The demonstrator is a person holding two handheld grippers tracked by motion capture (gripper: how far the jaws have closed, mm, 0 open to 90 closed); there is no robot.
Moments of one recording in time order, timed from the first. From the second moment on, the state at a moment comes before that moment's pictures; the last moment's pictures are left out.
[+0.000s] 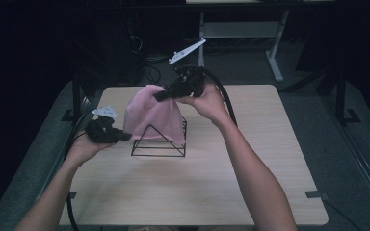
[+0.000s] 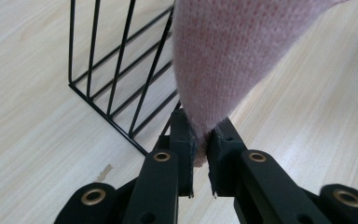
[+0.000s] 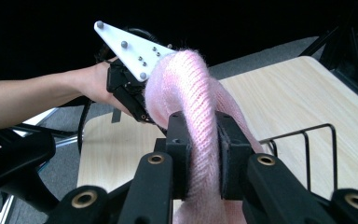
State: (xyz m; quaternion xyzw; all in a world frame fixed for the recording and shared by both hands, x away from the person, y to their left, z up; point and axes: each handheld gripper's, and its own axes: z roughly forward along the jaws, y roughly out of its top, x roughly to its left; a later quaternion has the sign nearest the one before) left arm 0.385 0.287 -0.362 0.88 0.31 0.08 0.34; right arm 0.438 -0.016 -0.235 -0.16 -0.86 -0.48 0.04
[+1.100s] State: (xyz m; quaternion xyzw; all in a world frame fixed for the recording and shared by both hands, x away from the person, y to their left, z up) left arm 0.389 0.281 -0.405 0.91 0.32 0.06 0.27; right arm 0.439 -0.010 -0.288 -0.17 -0.87 -0.46 0.08
